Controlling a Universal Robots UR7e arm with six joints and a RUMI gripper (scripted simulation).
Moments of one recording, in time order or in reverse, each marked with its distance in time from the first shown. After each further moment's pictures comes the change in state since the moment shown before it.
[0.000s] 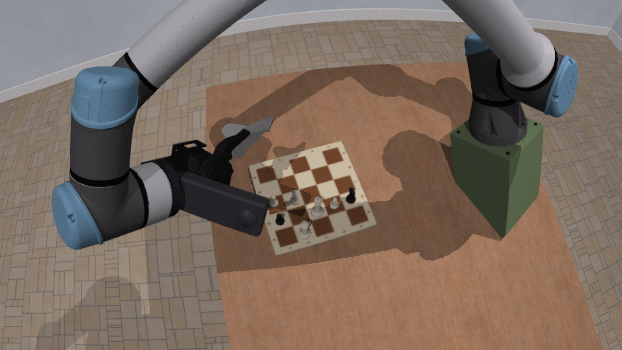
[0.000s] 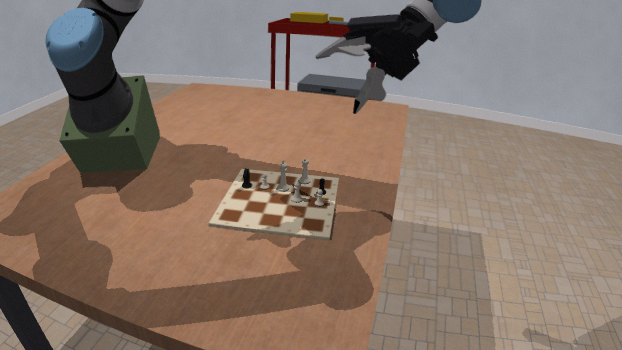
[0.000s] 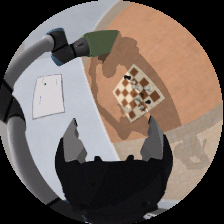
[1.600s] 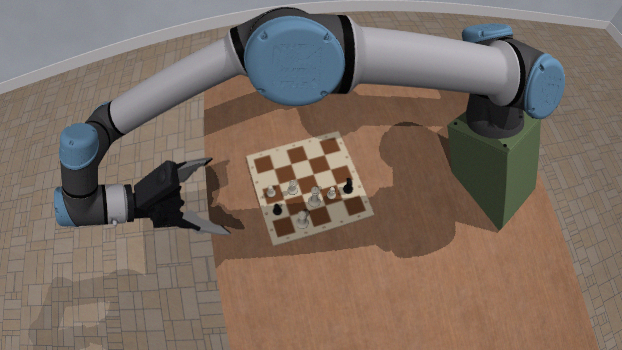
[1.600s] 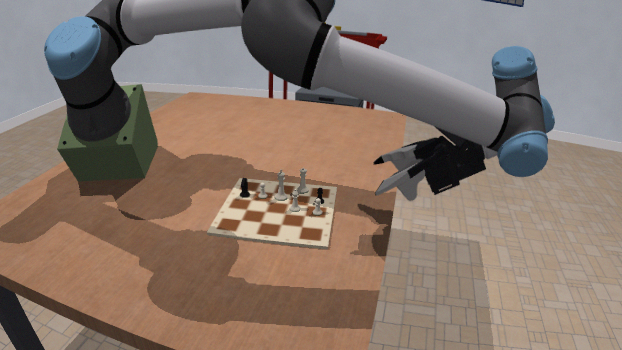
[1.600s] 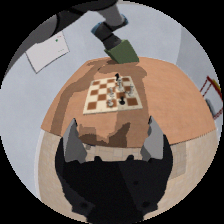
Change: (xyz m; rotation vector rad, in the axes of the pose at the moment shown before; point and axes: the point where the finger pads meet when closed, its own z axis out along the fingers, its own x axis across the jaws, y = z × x) arm 0.126 0.098 0.044 0.425 0.182 -0.954
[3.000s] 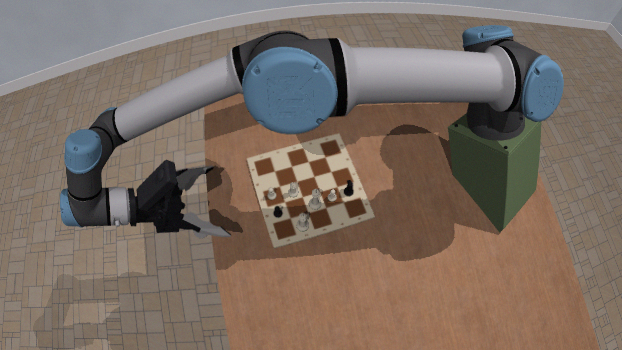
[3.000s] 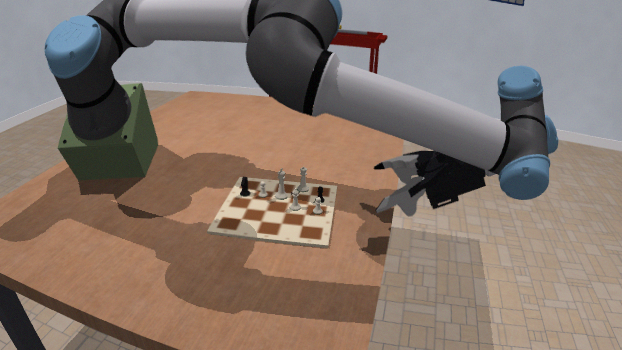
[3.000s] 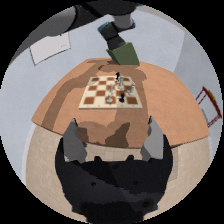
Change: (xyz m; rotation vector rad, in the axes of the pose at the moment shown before) arm -0.003 0.021 0.008 0.041 0.048 -0.129
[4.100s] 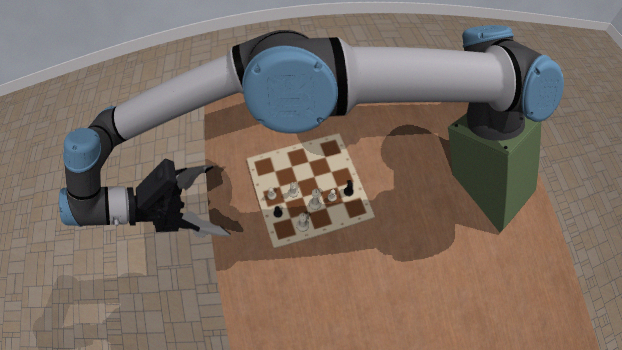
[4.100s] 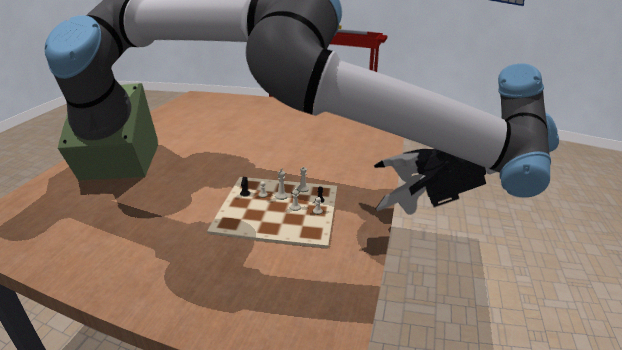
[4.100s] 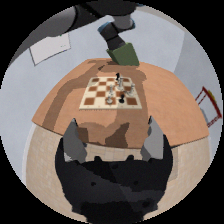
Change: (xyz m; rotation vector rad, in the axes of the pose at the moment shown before) arm 0.000 -0.004 -0.002 0.000 0.000 0.000
